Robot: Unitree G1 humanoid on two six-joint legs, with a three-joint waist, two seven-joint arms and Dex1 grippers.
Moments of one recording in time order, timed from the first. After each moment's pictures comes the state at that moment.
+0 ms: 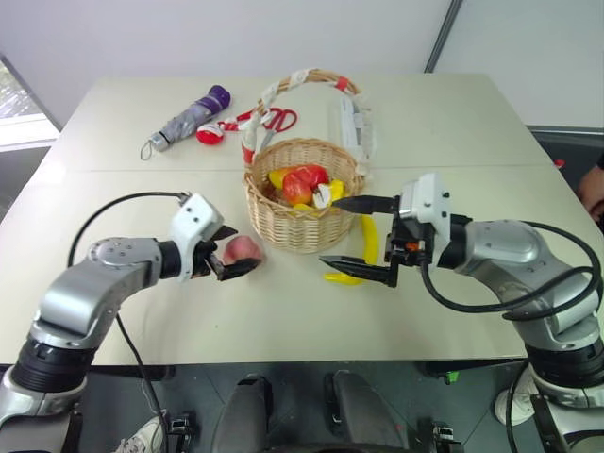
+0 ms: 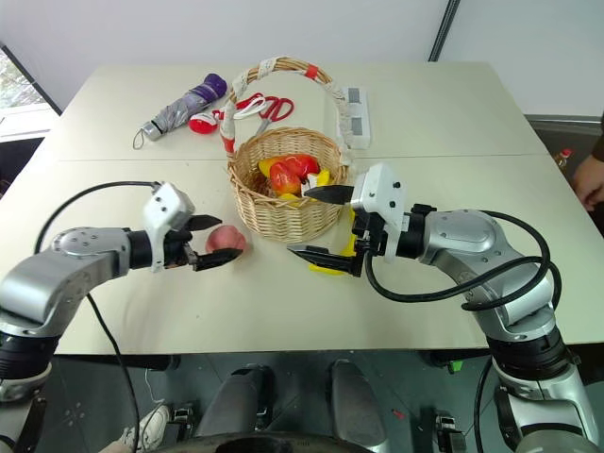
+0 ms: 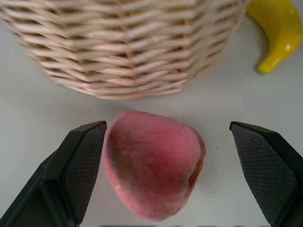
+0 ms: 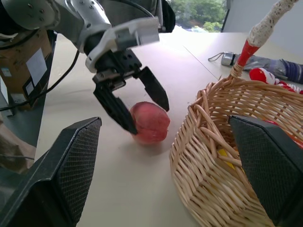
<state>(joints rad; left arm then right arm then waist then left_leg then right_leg) -0.37 0.80 -0.11 -0.32 -0.44 0.81 -0.76 -0.41 -0.69 0.04 -0.52 0.61 0.59 0.87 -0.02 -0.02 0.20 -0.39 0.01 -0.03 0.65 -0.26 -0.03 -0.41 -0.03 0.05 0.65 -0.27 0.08</state>
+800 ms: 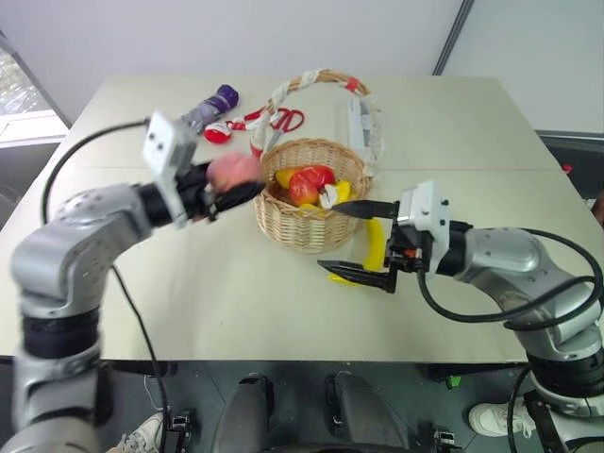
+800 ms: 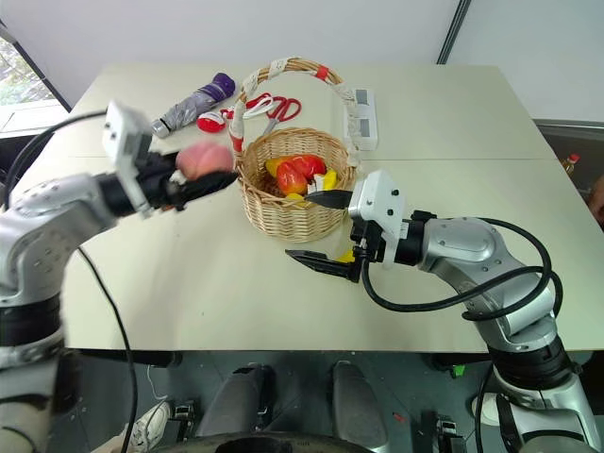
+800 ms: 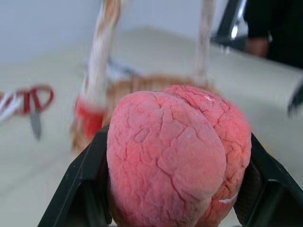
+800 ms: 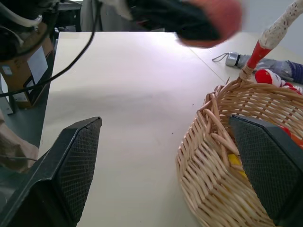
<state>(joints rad) -0.67 0.54 0.09 -0.37 -0.63 0.94 -0.56 -0.41 -0.69 0.03 -0.56 0.61 0.60 0.84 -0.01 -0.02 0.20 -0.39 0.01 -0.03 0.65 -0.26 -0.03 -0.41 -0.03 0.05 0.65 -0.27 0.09</state>
